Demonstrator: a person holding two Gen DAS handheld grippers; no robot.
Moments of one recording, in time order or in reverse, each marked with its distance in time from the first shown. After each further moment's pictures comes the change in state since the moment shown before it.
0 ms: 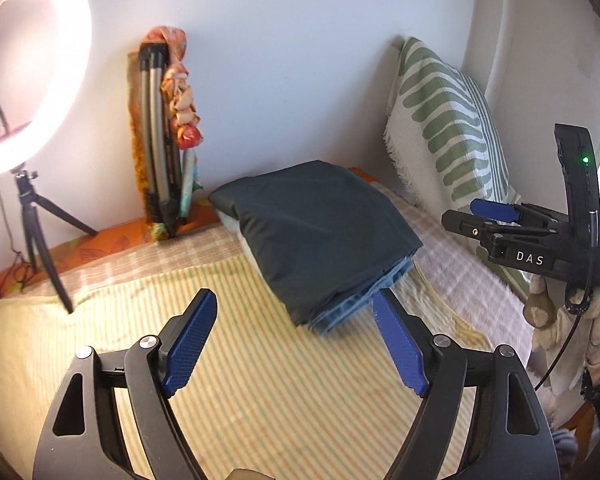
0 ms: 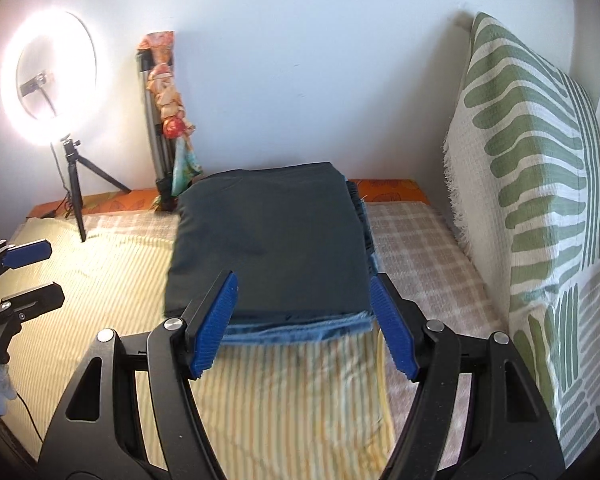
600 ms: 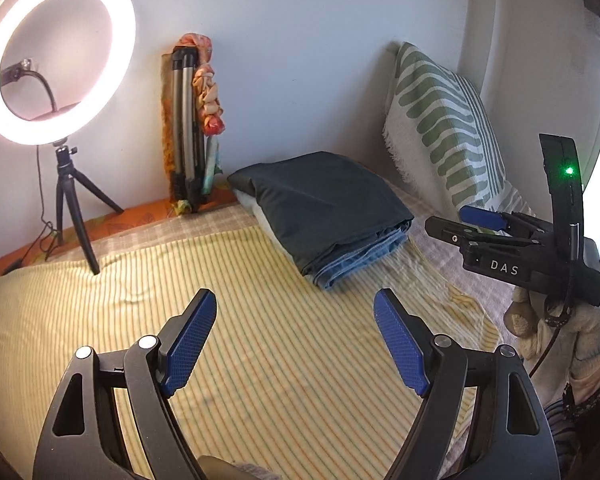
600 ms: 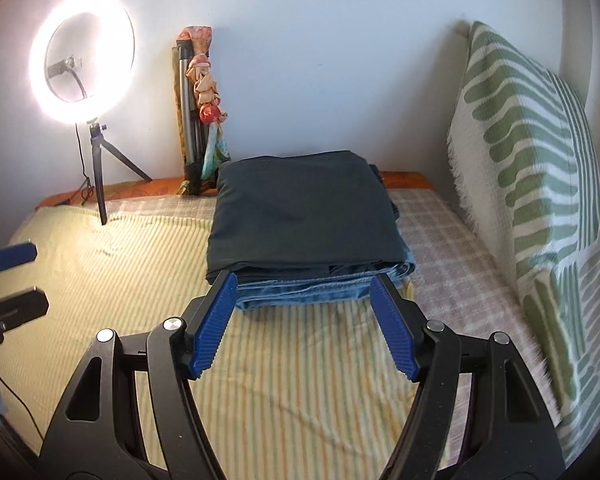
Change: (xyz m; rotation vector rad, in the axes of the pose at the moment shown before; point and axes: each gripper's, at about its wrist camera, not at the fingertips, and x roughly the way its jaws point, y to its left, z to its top) left arm -0.050 0.001 -0.049 -0.010 -0.028 0.029; right arm -0.028 0.047 -0.051 0.017 -0.045 -0.011
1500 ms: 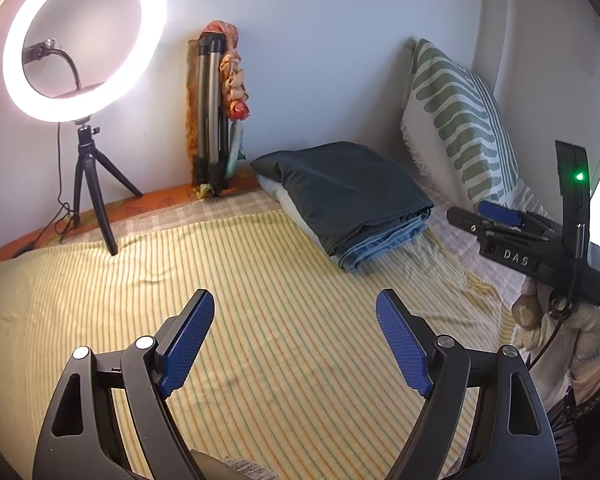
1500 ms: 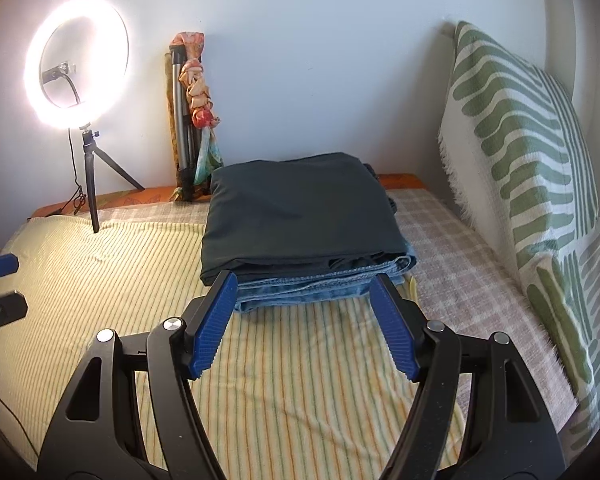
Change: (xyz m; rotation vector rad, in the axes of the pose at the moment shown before) left arm -0.002 0.019 -0.023 -0.009 0.007 0.050; right arm 0.004 0.005 -0.020 0.020 -0.064 -0.041
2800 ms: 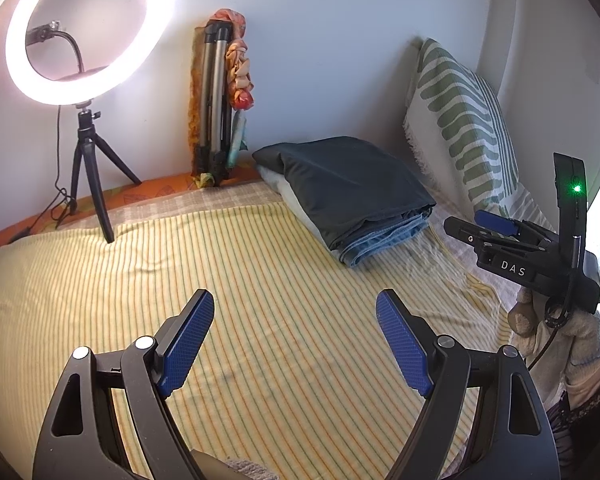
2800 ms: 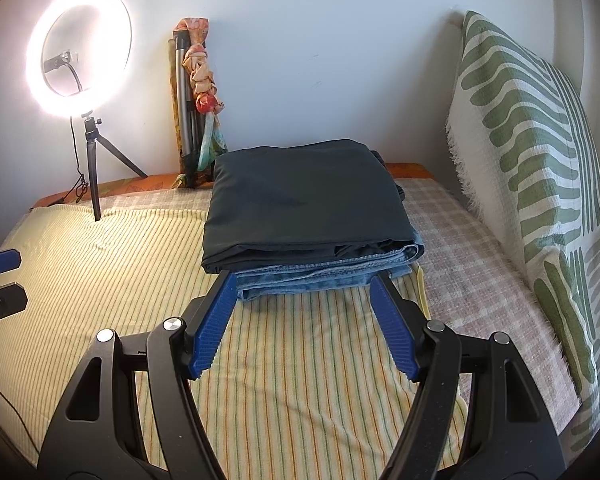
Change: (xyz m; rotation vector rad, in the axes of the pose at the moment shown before) left arm 0.006 0.008 -0.001 -0.035 0.023 -0.028; right arm 0.012 0.001 -0.006 -0.014 0.044 0.026
